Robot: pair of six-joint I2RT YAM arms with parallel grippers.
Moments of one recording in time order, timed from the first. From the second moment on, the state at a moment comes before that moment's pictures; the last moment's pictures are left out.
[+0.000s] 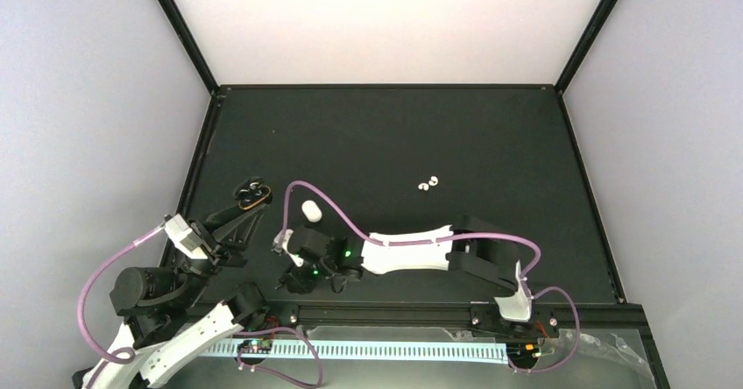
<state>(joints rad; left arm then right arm) -0.91 0.01 0.64 -0.15 -0.16 -0.09 1.36 1.95 1.33 -0.16 -0.11 0.39</state>
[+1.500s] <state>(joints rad) -0.91 0.01 0.67 -0.31 -0.20 -0.06 1.38 2.29 1.71 -0.29 0.03 0.43</state>
